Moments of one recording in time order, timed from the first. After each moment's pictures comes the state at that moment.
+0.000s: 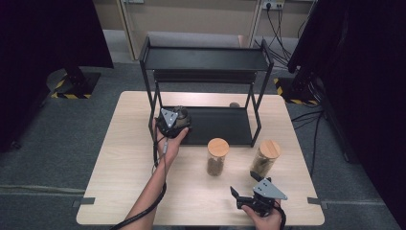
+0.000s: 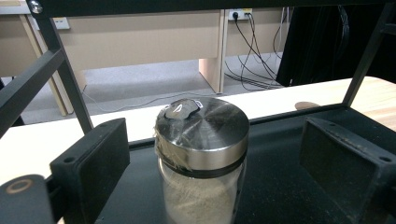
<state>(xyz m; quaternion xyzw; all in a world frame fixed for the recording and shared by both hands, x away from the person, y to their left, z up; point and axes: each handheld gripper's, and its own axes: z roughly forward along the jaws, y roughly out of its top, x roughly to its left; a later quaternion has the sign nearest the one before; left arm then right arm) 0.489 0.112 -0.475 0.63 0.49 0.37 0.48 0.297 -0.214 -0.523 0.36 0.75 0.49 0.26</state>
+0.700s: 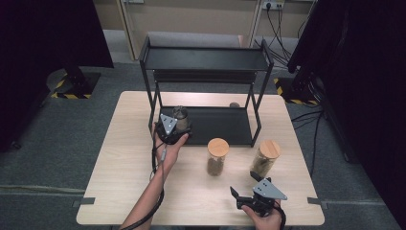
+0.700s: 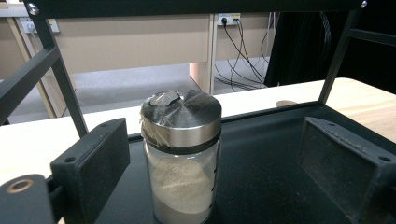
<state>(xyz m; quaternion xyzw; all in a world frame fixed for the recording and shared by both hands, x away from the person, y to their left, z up) 0.465 0.111 -0.475 0.62 0.47 0.37 0.50 0.297 -0.214 -0.523 0.35 0.75 0.49 0.27</state>
